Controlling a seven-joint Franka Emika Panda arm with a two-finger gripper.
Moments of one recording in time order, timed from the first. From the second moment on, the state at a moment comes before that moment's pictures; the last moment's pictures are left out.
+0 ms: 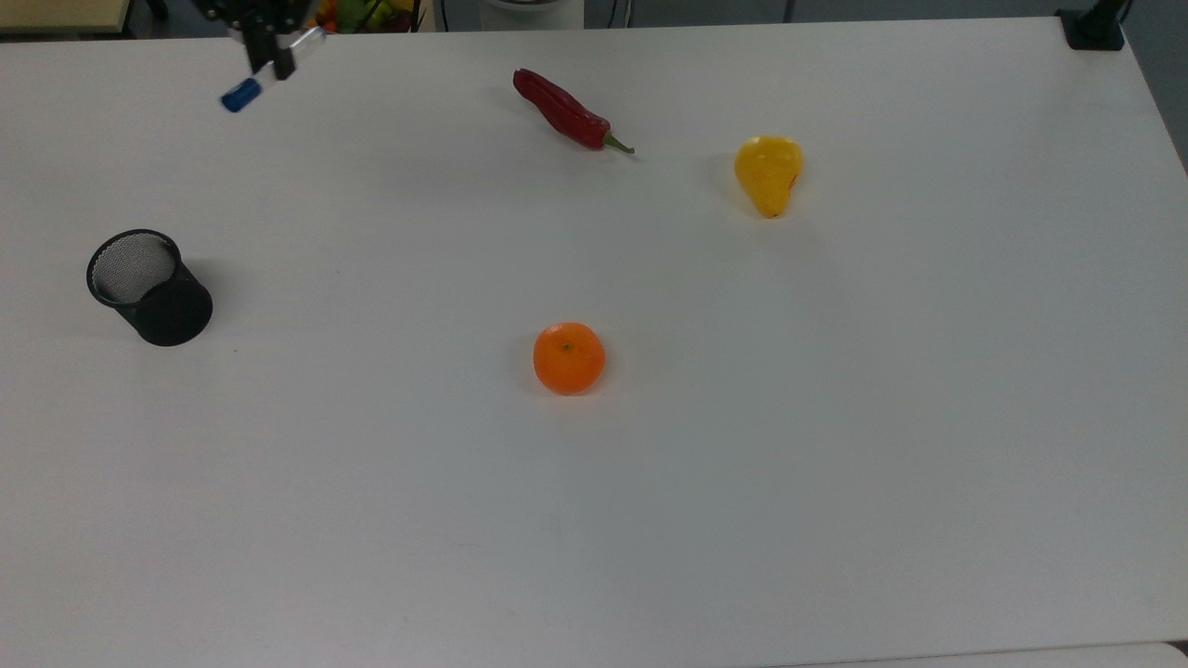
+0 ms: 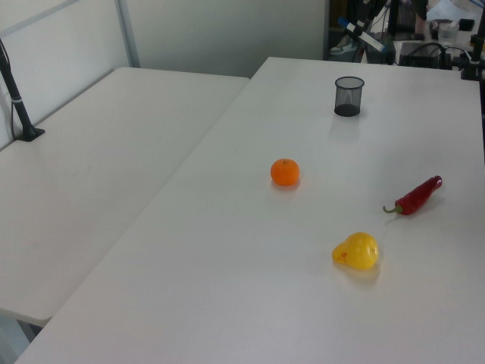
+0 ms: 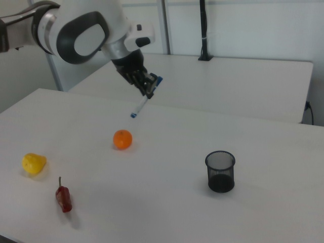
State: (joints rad) arm 0.09 -0.05 -0.31 -1.76 0.08 2.10 -0.08
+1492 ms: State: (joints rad) arm -0.07 0.28 -0.38 -1.93 0.08 3.02 -0.13
